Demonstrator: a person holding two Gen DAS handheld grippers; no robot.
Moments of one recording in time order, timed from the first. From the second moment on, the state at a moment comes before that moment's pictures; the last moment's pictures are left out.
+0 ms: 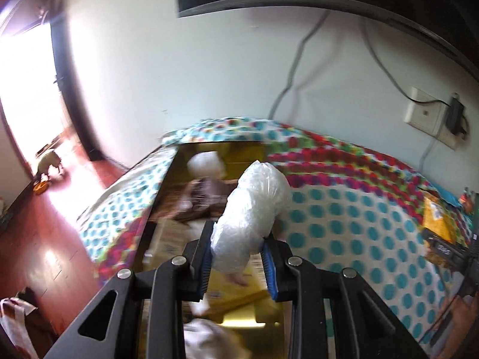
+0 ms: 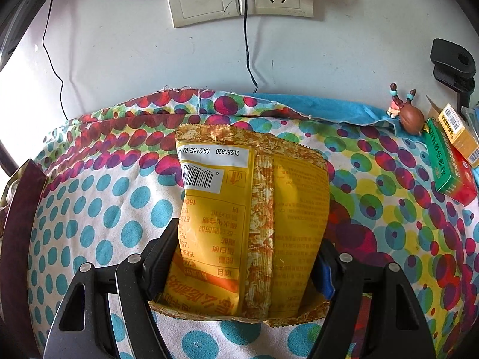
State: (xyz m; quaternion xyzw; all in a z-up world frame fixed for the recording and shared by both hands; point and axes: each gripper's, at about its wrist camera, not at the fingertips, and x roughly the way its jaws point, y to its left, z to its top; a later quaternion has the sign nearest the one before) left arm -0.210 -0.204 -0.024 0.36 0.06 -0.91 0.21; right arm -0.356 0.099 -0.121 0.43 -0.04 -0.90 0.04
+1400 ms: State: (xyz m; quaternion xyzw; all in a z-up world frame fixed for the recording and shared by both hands) left arm -0.235 -0.246 -0.040 0.37 0.06 -0.90 0.23; right arm -0.356 0.099 -0.120 0.43 -0.04 -0.90 0.06
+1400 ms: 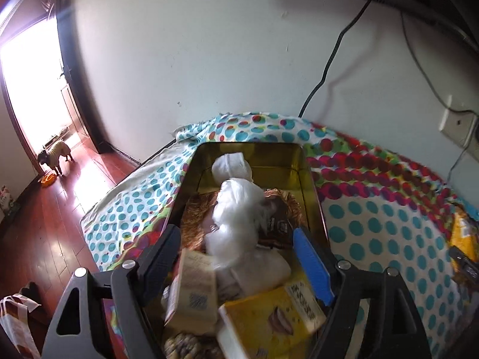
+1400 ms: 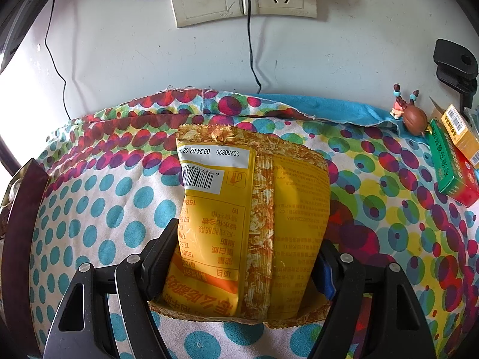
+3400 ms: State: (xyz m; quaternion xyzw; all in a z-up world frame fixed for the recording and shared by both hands) left arm 0.018 -0.264 -0.074 0.30 0.12 -0.92 0.21; right arm -0.204 -0.221 -0.055 0.40 0.15 -0.87 0.24
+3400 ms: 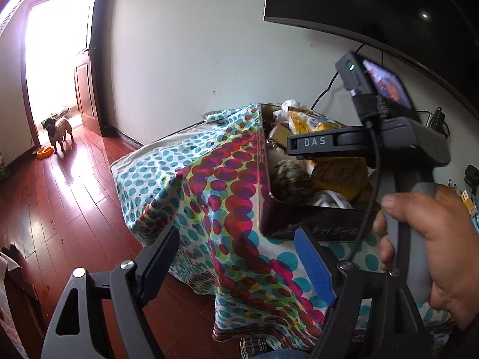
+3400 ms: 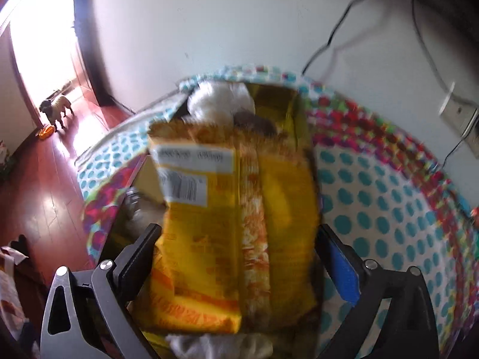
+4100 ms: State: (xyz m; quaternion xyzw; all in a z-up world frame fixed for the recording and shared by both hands) left arm -0.008 -0.221 -0.035 0.30 0.09 -0.93 0.22; right arm -0.159 -0.104 -0.021 0.34 0.07 -0.91 0.22
